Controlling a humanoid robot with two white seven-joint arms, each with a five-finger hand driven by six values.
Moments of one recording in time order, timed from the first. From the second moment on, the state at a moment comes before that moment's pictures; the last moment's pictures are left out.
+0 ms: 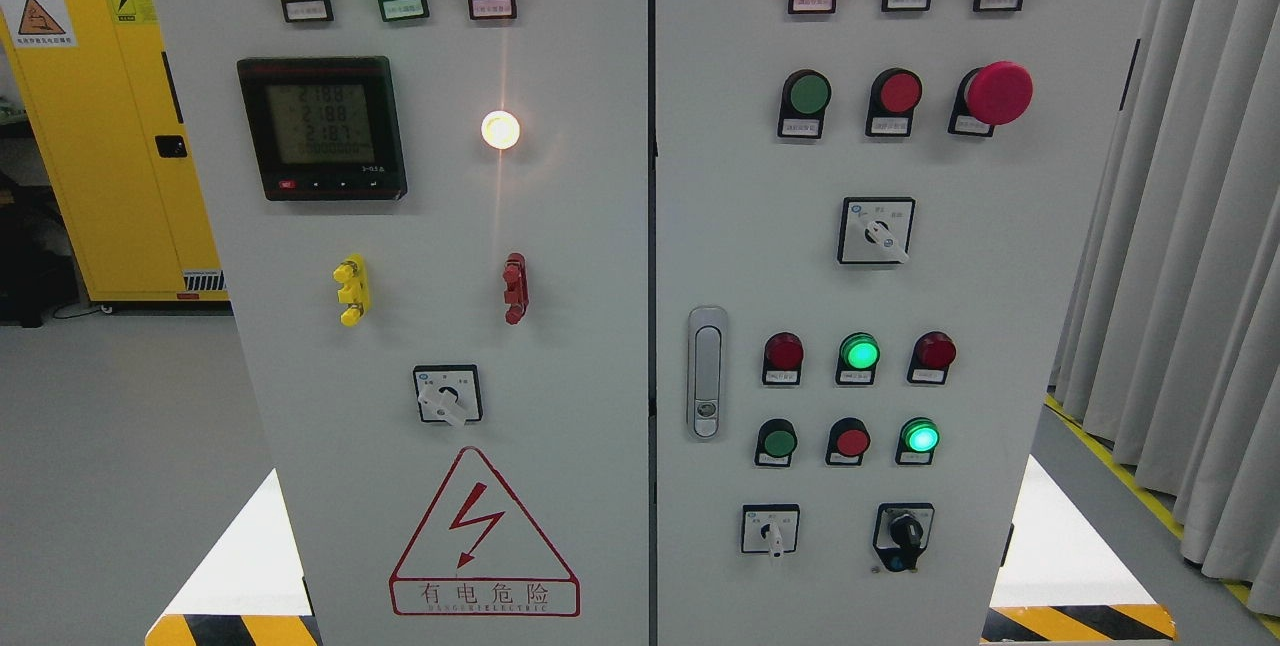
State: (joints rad) left arm 0.34 -0.03 0.04 -1.73 0.10 -0.23 0.31; right arm 0.12 0.12 0.05 -0.13 0.00 -0.08 -0.24
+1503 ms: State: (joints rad) left arm 0.32 0.02 0.08 -0.48 0.01 -0.21 -0.12; right arm 0.12 0.12 0.05 -0.13 0.00 -0.09 -0.24
